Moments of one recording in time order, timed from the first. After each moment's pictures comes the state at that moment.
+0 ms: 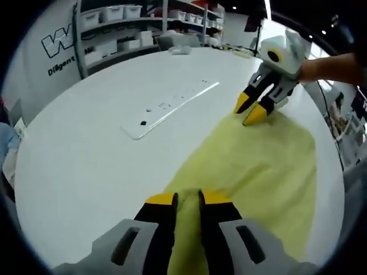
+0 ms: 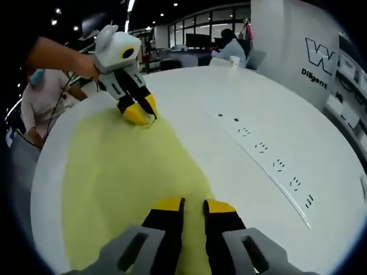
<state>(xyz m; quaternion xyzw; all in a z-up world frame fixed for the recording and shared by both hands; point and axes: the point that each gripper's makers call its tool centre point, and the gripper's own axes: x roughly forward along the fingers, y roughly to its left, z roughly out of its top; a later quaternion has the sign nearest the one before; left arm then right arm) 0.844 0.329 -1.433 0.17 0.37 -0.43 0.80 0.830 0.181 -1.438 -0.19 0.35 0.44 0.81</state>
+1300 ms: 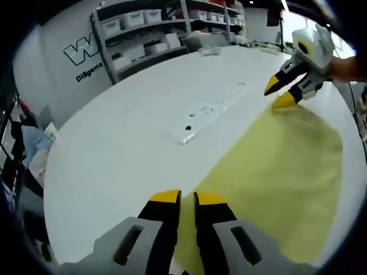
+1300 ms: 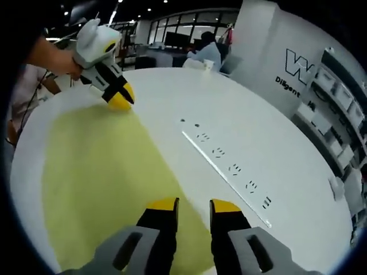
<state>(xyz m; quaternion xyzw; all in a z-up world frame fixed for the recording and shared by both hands) 0.885 0.369 -1.420 0.23 0.34 -0.31 0.86 0.868 0.140 -1.416 -0.24 0.32 0.32 0.86</state>
